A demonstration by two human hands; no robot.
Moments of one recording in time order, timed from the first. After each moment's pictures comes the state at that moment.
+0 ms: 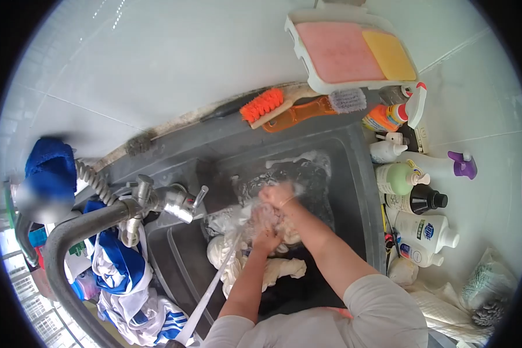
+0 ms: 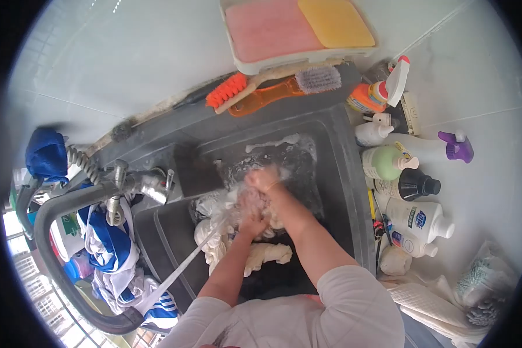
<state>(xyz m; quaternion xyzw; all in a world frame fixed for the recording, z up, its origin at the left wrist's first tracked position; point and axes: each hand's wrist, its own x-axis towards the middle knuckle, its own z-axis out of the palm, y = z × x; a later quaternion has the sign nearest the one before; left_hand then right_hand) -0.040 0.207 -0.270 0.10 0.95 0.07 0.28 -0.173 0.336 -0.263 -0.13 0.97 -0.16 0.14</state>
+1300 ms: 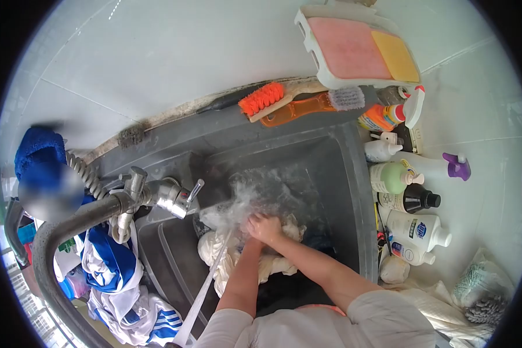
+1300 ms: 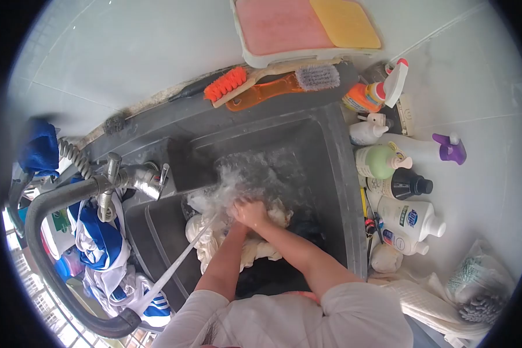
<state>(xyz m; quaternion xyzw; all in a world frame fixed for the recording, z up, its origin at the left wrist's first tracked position) -0.040 0.202 -0.313 0.13 0.87 0.26 0.40 -0.067 0.283 -0.236 -0.10 0.96 -0.26 0.00</state>
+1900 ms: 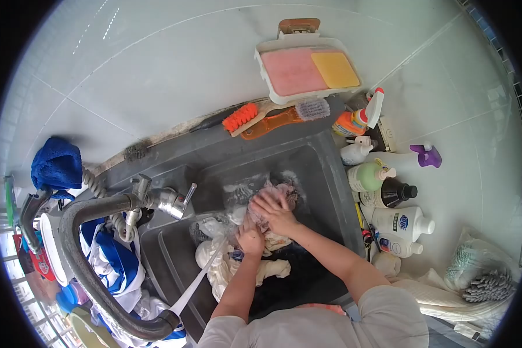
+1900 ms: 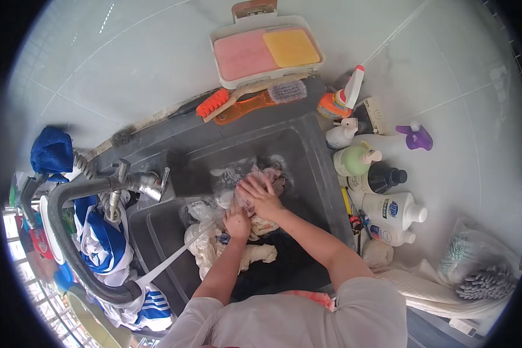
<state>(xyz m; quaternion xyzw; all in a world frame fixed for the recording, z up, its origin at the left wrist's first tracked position) -0.059 0.227 -0.223 0.02 0.96 0.17 0.21 -0.101 0.378 -0.185 -0.26 0.97 -0.02 0.00</state>
